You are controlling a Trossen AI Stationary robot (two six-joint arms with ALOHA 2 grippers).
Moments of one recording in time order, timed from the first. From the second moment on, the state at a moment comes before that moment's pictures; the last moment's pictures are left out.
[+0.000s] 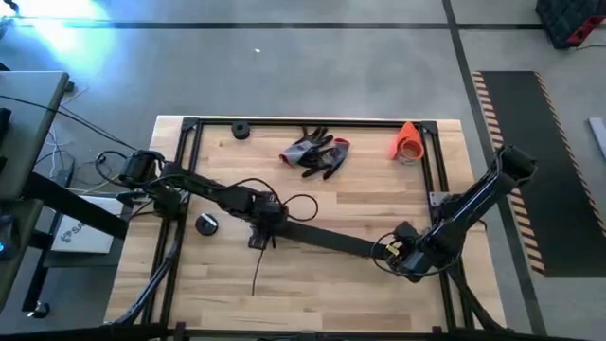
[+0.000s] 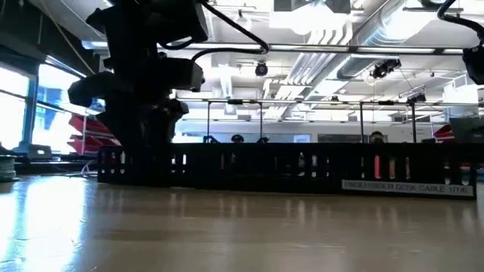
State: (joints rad) left arm -0.16 1.70 0.99 -0.57 -0.08 0.05; right arm 0.80 1.34 0.72 -0.87 0.17 1.74
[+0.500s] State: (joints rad) left arm -0.19 1.70 0.99 -0.56 -0.10 0.06; right arm 0.76 1.34 0.72 -0.83 0.28 1.56
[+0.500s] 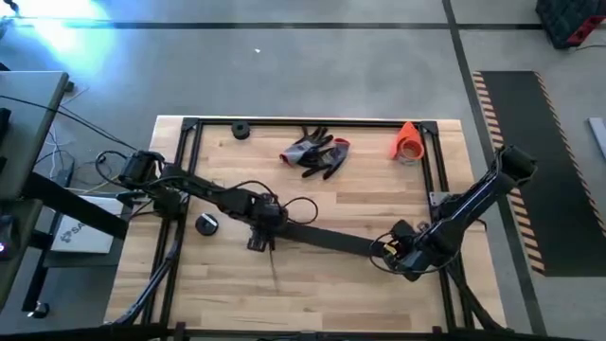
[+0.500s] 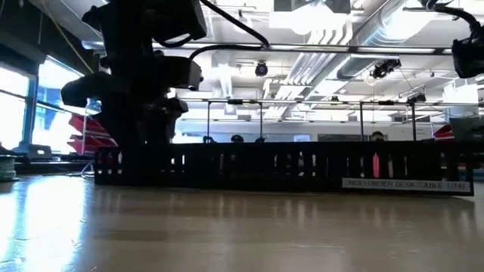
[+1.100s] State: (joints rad) left arm -0.19 1.66 1.01 -0.79 -0.01 0.01; right arm 0.76 1.34 0.72 -0.83 0.23 1.55
